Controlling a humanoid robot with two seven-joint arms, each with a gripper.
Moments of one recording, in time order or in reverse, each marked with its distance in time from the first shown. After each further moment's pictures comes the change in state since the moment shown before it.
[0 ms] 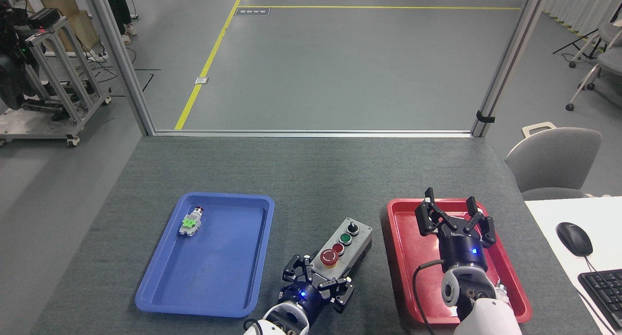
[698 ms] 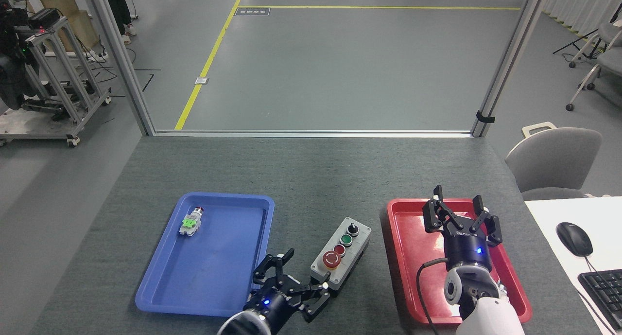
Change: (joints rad) left arm 0.189 0.241 0.037 -0.438 0.050 -0.109 -0.022; right arm -0.007 -0.004 -0.006 0.000 0.000 0.014 -0.005
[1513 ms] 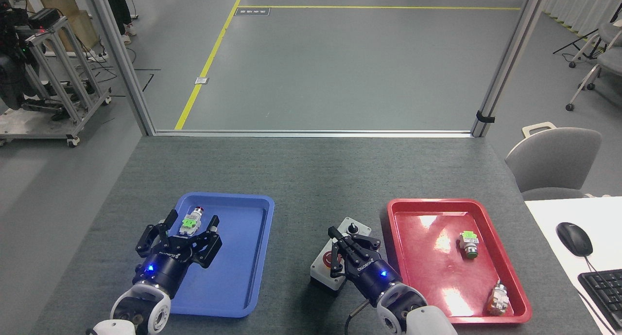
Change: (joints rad) left arm 0.019 0.093 0.498 -0.061 0.118 -0.090 0.020; right arm -0.039 0.056 0.342 0.208 0.161 -0.388 0.006
